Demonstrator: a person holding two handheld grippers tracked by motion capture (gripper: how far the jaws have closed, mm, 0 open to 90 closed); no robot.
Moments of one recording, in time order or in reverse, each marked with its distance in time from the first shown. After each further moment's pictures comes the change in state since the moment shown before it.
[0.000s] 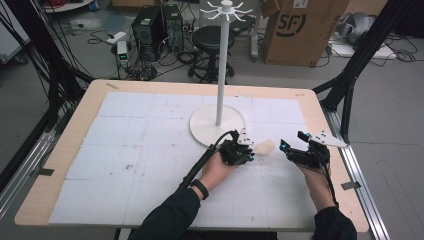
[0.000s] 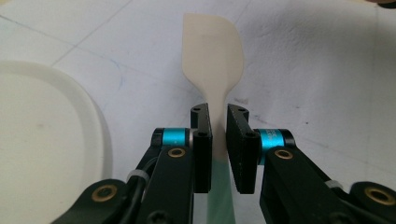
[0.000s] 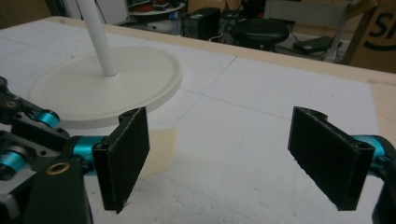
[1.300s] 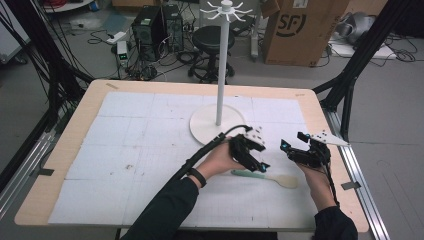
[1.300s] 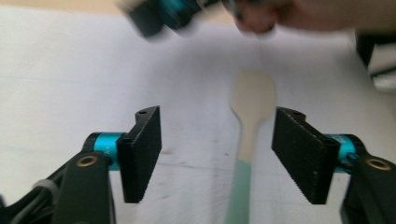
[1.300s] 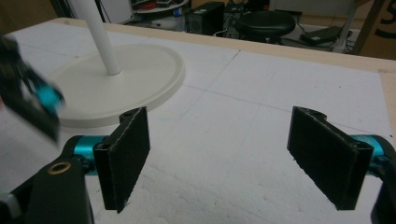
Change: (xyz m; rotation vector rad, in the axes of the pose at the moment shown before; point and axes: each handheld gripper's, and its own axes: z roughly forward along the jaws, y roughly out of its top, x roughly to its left) left arm 0.005 0.031 -0.018 -0.133 -0.195 0.099; right arm -0.004 -0.002 0.003 0.030 0.036 0.042
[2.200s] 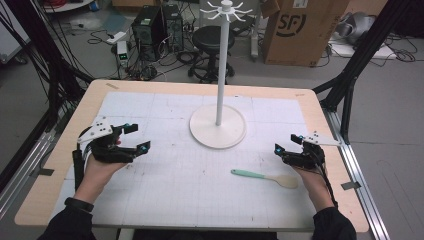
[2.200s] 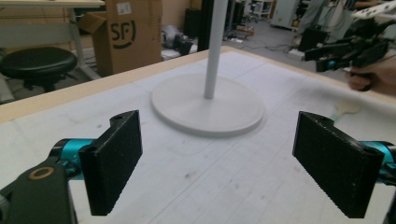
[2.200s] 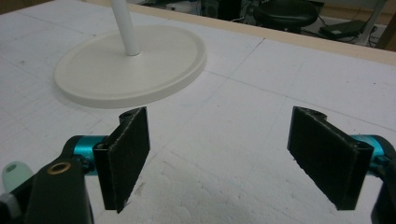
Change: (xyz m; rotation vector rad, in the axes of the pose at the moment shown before) left arm 0.004 -0.161 -0.287 -0.304 0.467 -0.255; right arm 0.011 -0.002 0.007 0.054 0.054 -0.056
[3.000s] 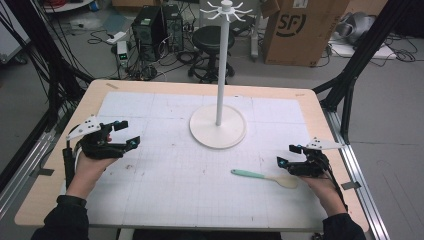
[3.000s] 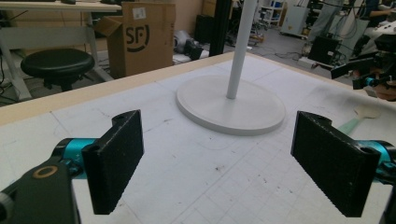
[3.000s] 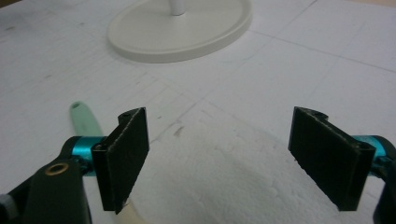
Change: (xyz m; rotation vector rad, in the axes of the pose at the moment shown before) left arm 0.023 -0.002 -0.008 -0.034 0.012 -0.016; right arm -0.011 -0.016 -0.014 0.110 0.224 -0.007
